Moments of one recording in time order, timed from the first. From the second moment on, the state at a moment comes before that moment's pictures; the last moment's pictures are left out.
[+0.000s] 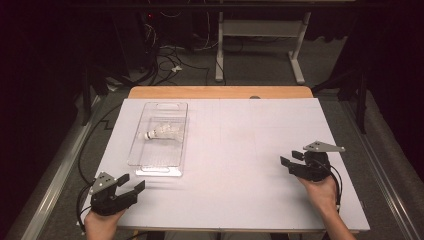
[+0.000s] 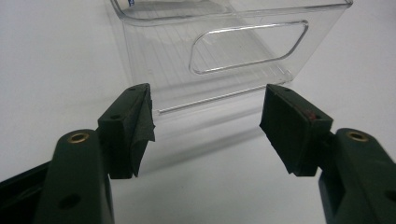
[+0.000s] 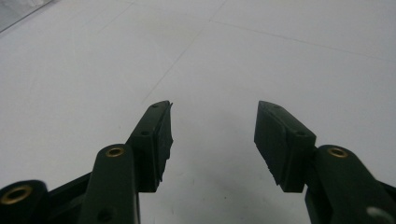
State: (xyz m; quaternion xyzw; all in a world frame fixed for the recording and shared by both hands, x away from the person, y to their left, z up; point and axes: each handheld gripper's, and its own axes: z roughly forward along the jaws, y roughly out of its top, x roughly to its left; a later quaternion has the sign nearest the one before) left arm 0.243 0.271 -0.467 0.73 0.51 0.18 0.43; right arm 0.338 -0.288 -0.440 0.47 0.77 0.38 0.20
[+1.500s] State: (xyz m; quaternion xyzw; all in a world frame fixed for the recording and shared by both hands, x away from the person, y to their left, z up) left arm 0.242 0.272 -0.466 0.73 0.51 0.19 0.43; right arm 0.305 -0.314 -0.453 0.48 0.75 0.41 0.22
